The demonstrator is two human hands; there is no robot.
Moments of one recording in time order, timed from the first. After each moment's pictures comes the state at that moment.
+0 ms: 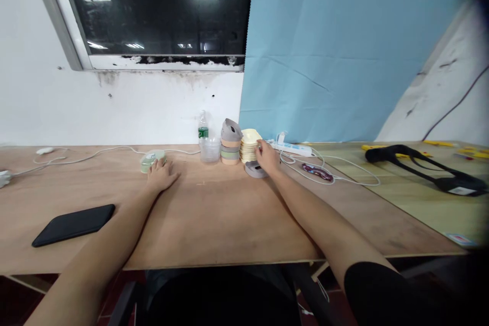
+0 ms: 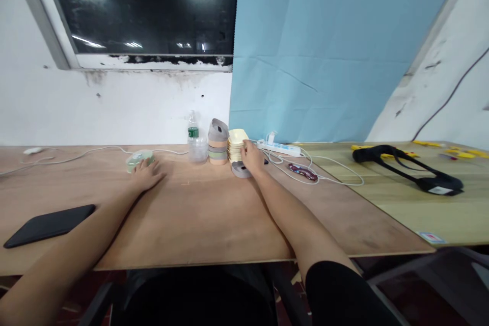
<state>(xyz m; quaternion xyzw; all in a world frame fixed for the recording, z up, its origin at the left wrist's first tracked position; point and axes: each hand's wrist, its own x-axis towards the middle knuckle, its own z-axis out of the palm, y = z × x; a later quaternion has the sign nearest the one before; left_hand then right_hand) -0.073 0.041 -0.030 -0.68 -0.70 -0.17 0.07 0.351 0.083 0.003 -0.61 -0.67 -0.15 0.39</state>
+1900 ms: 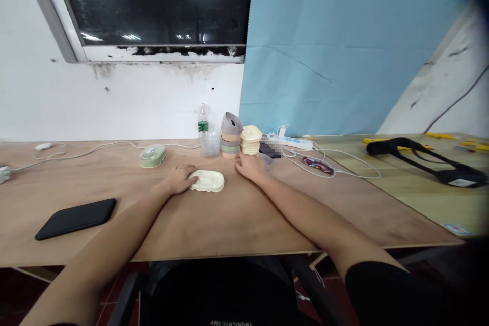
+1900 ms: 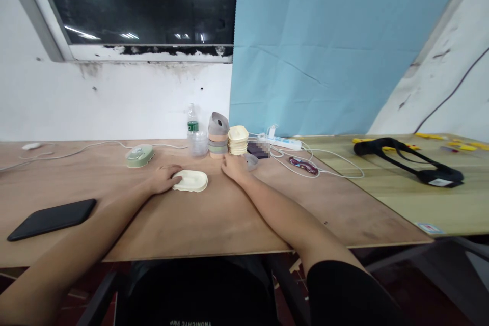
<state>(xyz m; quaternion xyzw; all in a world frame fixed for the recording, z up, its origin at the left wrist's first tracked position) -0.017 0.009 -0.015 -0.87 -0.47 -0.14 -0.03 0.281 0.032 -0.006 -0.63 -0.75 -0.12 0.14</state>
